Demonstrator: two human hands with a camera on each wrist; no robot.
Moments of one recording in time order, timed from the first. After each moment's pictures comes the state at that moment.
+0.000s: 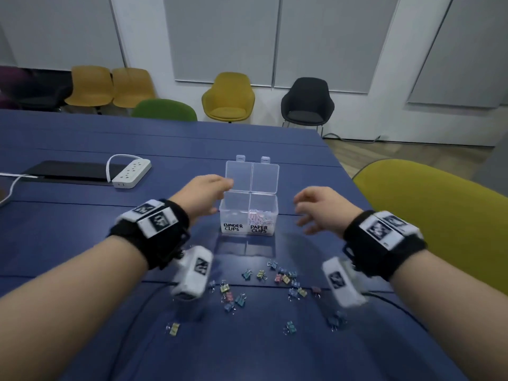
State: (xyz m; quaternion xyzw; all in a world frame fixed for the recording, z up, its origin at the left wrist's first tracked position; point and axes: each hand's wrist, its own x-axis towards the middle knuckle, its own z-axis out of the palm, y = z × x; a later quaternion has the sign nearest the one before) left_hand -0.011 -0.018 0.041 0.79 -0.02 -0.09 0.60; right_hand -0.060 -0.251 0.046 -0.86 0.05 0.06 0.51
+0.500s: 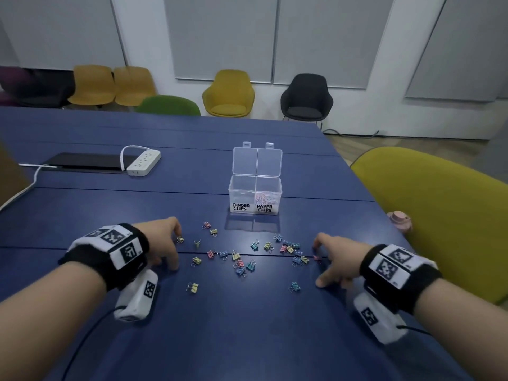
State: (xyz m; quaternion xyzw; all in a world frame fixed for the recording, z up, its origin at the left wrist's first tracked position) left_hand -0.075 0.086 -0.009 0.96 0.01 -0.25 0.12; right_hand -0.149 -0.263 -0.008 -0.95 0.05 0.26 0.17
